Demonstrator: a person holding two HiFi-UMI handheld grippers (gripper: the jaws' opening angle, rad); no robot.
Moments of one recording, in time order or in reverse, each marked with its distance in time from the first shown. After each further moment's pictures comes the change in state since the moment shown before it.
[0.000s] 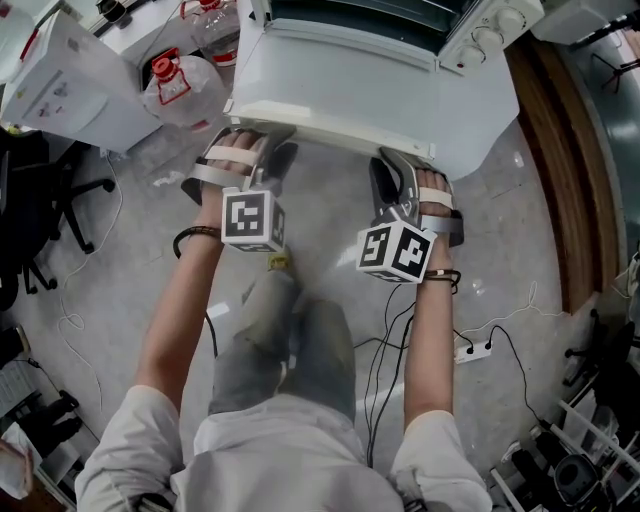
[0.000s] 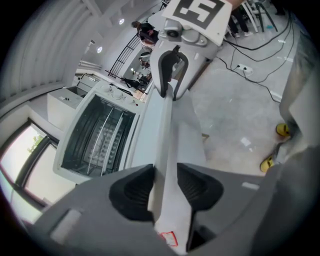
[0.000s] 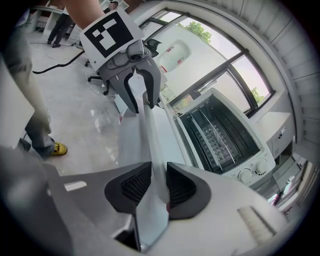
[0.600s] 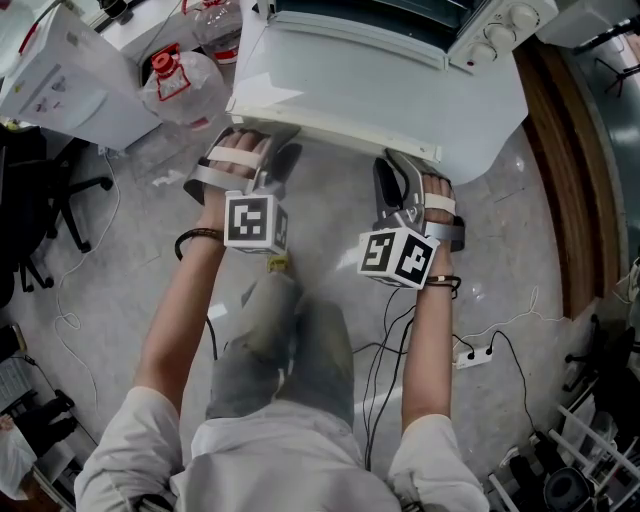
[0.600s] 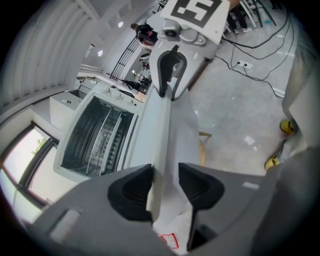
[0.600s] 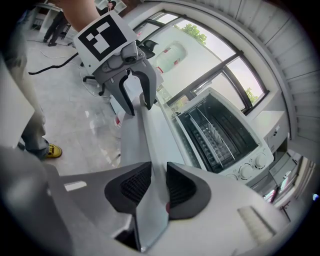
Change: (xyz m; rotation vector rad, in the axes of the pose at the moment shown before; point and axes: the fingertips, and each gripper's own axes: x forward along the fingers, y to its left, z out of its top) left arm 0.015 -0.016 -0.005 0.017 -0.010 0.043; right arm 0.012 0.013 -0.008 0.031 -0.016 -0.052
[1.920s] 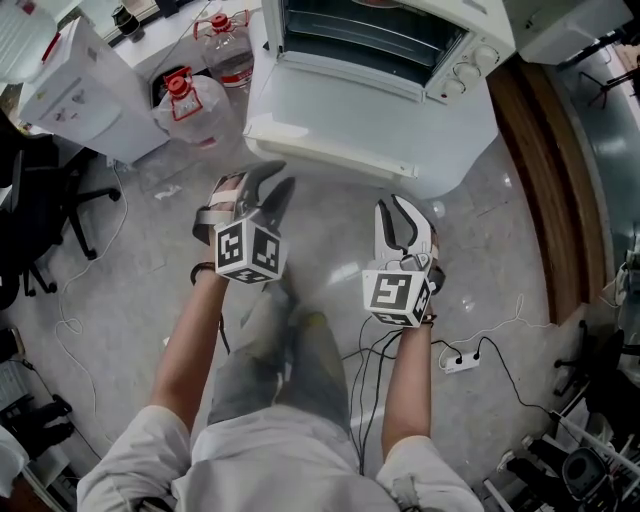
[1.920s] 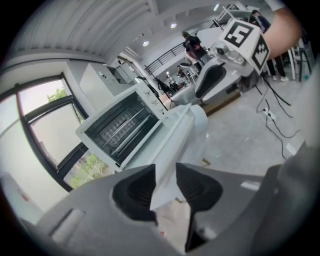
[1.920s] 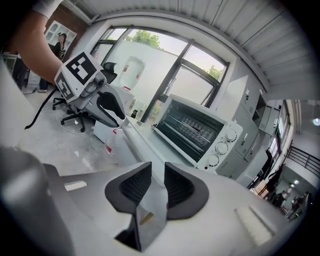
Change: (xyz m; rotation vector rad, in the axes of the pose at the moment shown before) left arm -0.089 0.043 0.013 -0.470 -0.085 0.004; right arm -0.098 -0.043 0.030 0.458 -0.070 -0.045
